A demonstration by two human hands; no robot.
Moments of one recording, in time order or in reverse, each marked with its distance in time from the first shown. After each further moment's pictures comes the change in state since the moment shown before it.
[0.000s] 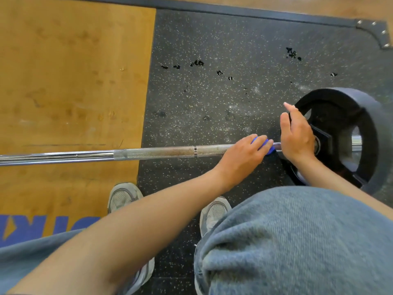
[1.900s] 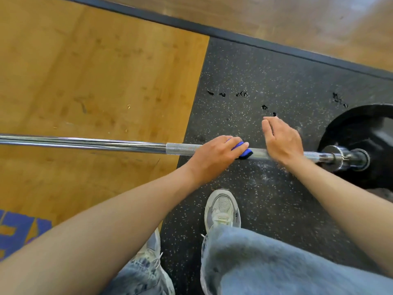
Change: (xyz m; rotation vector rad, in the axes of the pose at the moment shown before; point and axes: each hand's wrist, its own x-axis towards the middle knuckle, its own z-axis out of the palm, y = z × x) left_hand -0.079 -0.166 -0.097 0.188 0.124 -0.065; right_hand 0.083 -0.144 0.100 -0.220 -0.246 -0.248
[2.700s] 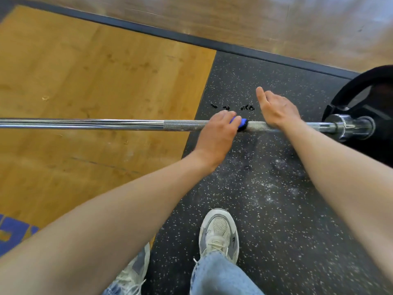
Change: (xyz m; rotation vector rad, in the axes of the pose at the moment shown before) left_hand 0.076 -0.036 0.014 0.125 0.180 -0.402; right_hand 0.140 -0.006 -0.010 -0.029 -0.105 0.022
